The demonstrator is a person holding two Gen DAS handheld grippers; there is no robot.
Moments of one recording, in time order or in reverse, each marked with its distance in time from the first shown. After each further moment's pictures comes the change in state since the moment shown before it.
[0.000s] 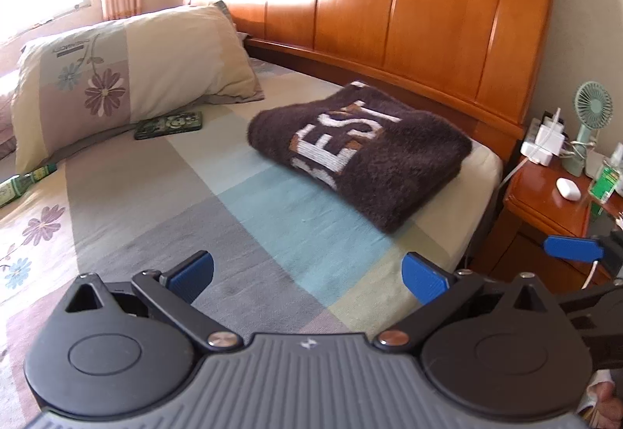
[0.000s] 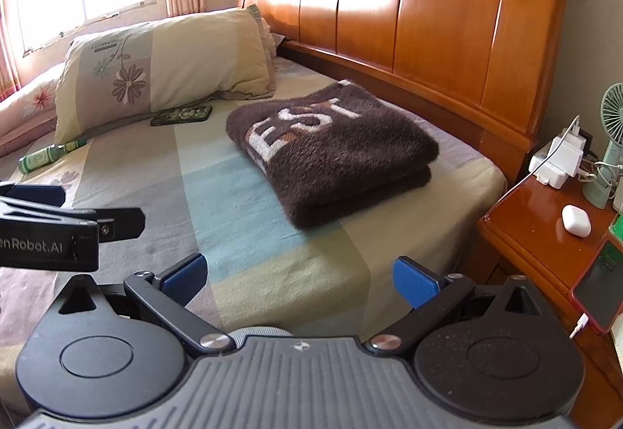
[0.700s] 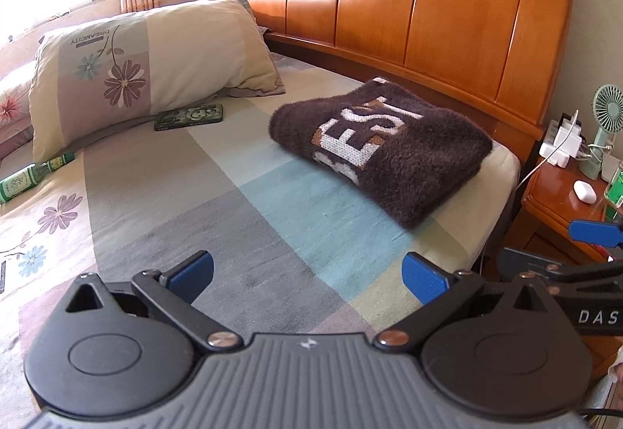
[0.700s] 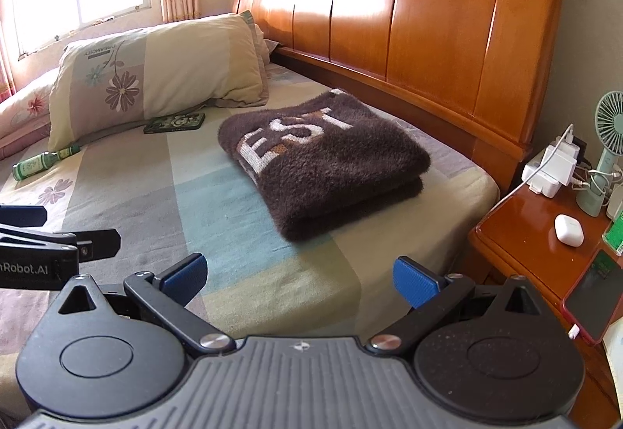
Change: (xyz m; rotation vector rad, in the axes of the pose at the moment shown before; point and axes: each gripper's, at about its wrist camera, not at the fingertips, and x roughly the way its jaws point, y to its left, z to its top) left arm -0.001 0.010 -0.005 -0.026 0.013 0.045; right arm -0.001 -0.004 0.009 -0.002 -0.017 -0.010
